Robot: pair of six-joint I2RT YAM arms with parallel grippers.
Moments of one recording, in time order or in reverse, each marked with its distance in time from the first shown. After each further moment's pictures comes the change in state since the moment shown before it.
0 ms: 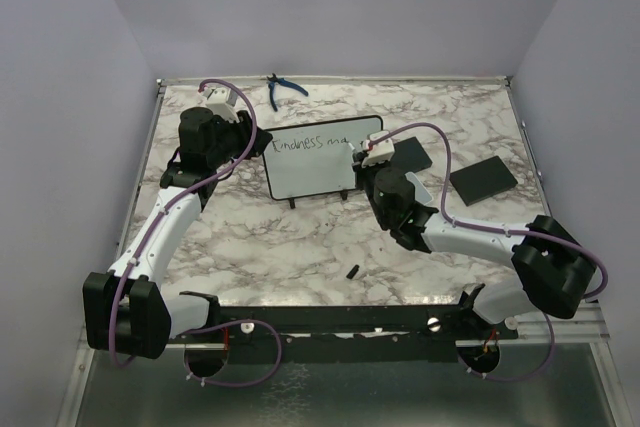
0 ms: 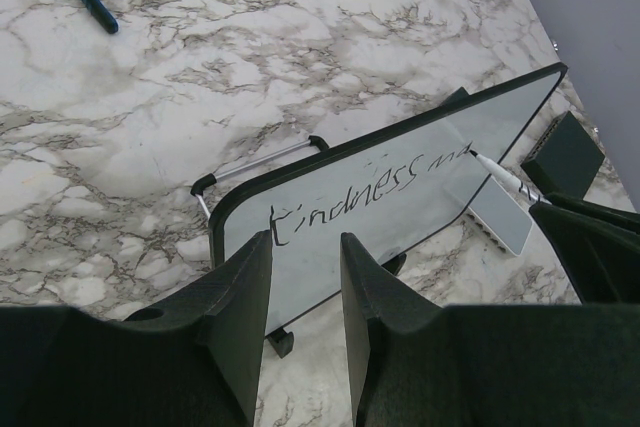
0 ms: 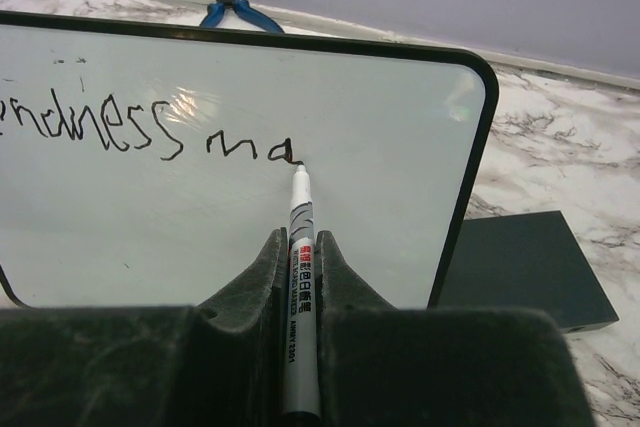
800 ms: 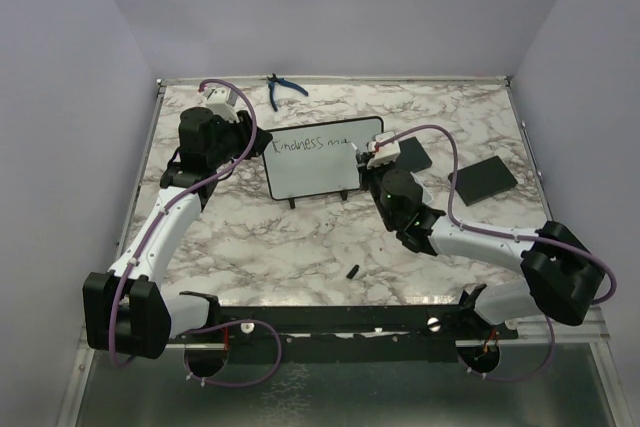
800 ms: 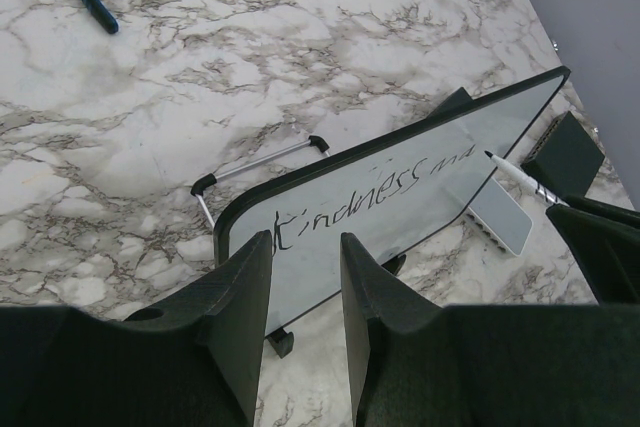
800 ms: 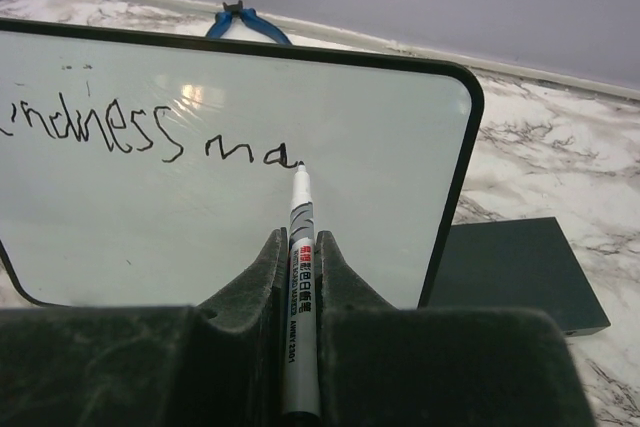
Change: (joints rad) left arm 0.000 0.000 0.000 0.000 0.000 0.000; right arm -0.005 -0.064 -0.036 0.005 -0.035 -0.010
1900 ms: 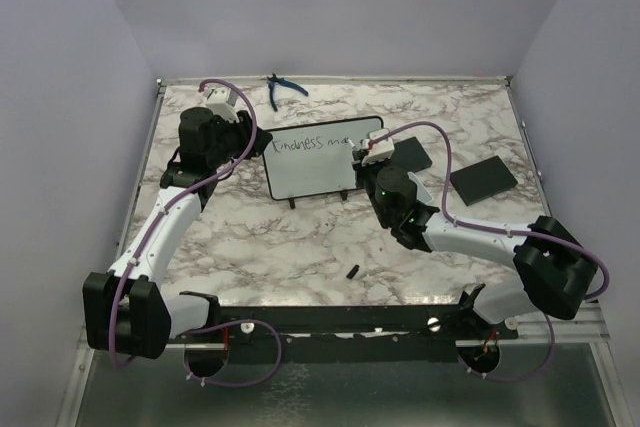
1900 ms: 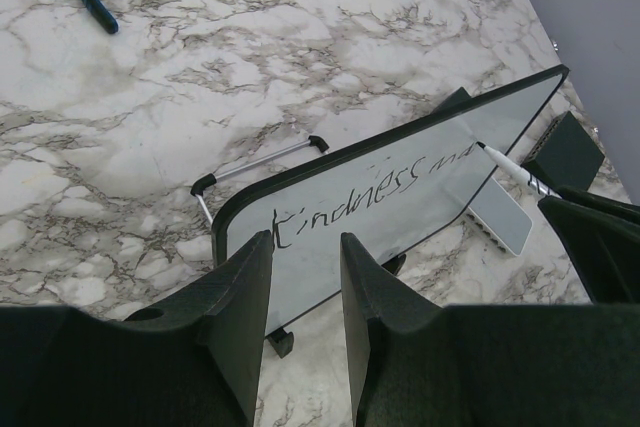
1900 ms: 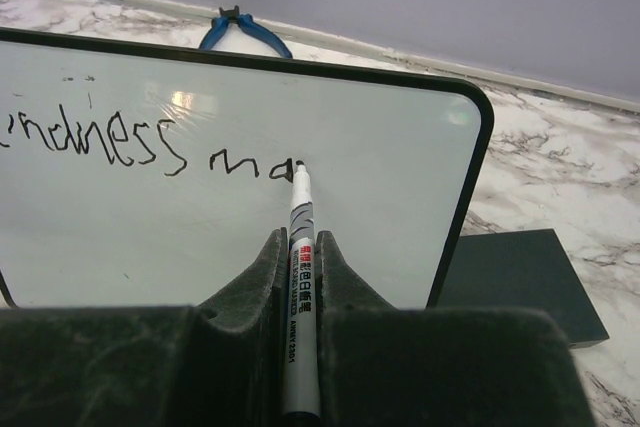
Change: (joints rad) left arm 0.000 0.000 0.000 0.000 0.000 0.000; right arm 0.000 0.056 0.043 0.013 0.015 -0.028
